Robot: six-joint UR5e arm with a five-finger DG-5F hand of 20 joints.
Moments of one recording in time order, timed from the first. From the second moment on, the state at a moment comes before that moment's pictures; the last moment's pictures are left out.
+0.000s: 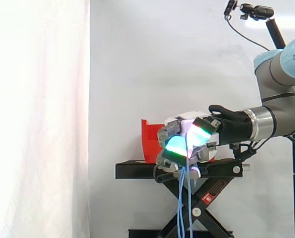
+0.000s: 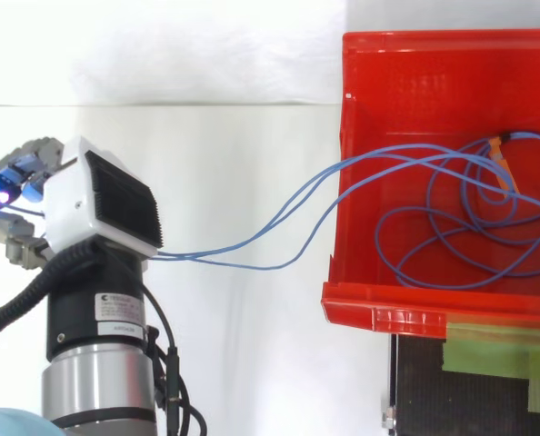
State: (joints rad) arm -0.04 -2.29 -1.07 -3.09 -1.83 -0.35
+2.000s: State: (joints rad) arm -0.02 -2.28 -1.05 -3.03 -1.92 -0.58
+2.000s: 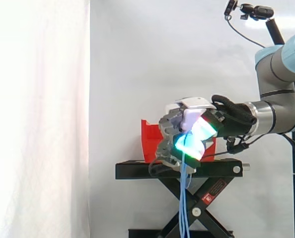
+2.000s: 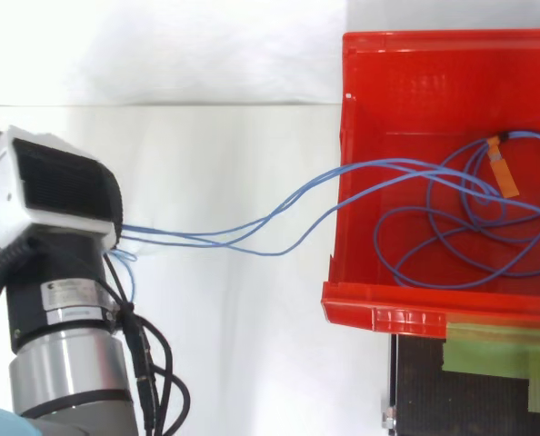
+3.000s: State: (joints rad) arm -0.02 -2.27 -1.04 -2.94 -1.95 -0.89
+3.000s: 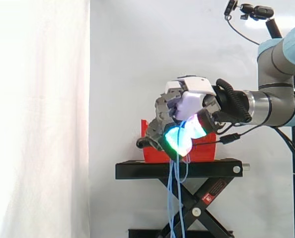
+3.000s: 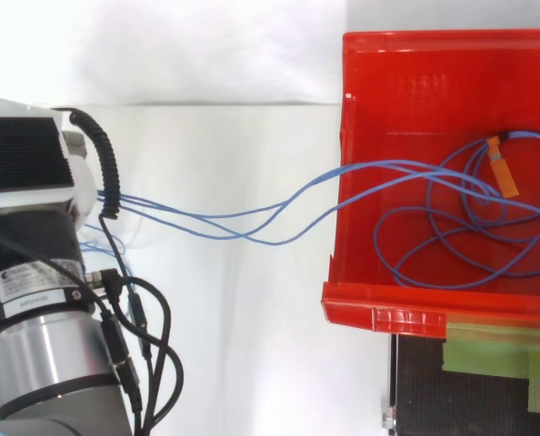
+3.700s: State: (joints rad) arm -0.02 -2.25 -1.04 -2.73 -1.94 -0.76
